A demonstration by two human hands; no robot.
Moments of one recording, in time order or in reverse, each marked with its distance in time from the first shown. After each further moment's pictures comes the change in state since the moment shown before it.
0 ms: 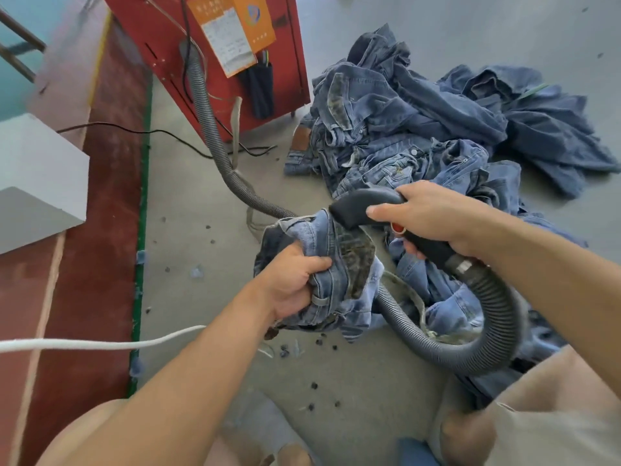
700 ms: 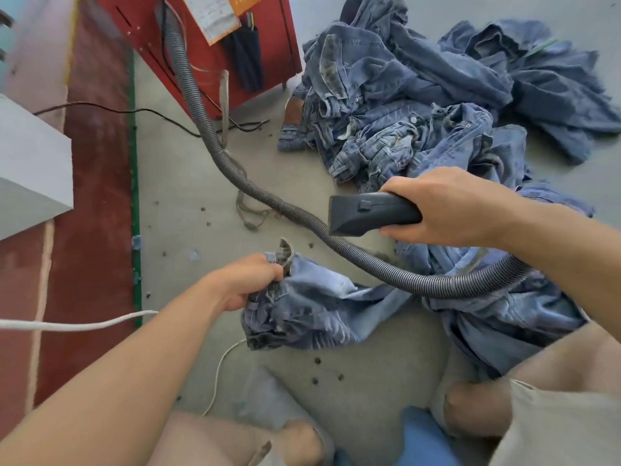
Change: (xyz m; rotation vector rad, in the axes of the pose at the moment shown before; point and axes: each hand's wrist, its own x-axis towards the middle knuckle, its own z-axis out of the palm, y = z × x) left_hand -0.002 -0.010 -0.085 0.680 0.215 -0.431; right_hand -0.014 0.032 -0.007 -0.784 0.060 -0.564
